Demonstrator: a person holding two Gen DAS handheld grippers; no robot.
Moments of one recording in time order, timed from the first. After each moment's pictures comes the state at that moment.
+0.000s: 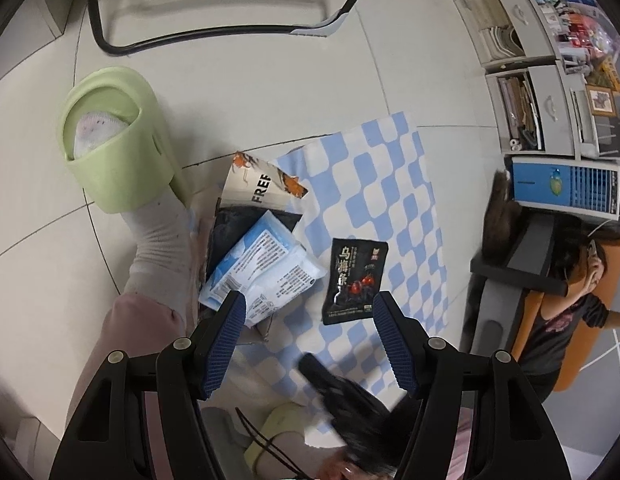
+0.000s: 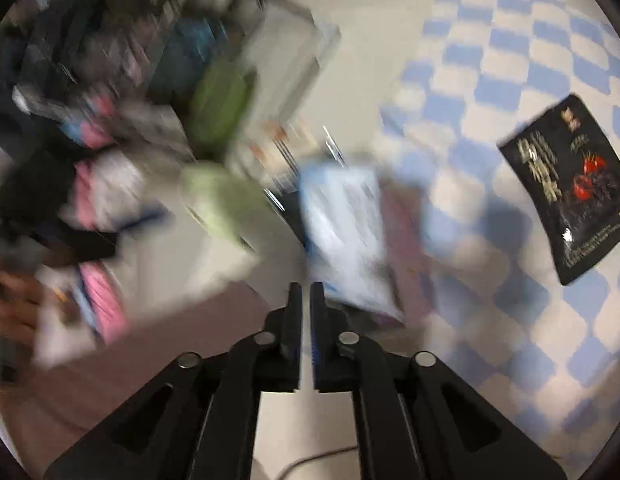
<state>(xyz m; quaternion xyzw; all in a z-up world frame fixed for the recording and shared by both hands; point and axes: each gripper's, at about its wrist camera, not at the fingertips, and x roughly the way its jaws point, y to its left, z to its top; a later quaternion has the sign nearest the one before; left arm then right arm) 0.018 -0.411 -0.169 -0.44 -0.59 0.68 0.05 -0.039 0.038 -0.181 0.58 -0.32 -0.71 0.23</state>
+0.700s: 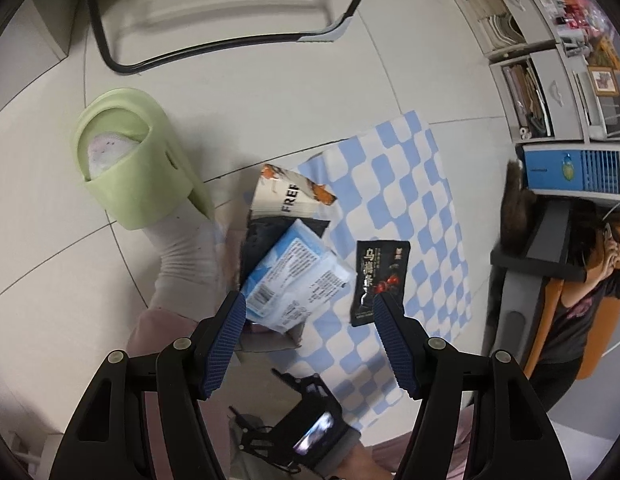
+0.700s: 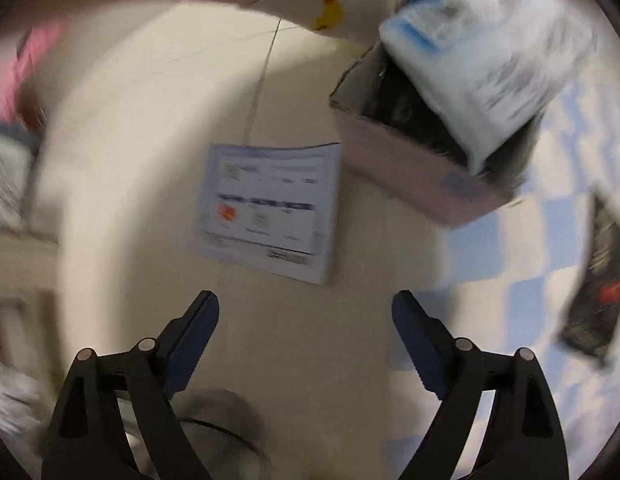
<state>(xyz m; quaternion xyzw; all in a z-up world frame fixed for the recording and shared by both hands) 0.025 -0.422 -0.169 -0.46 -0.55 0.70 0.03 0.062 -0.070 -0.273 0.64 0.08 -0.65 0.40</state>
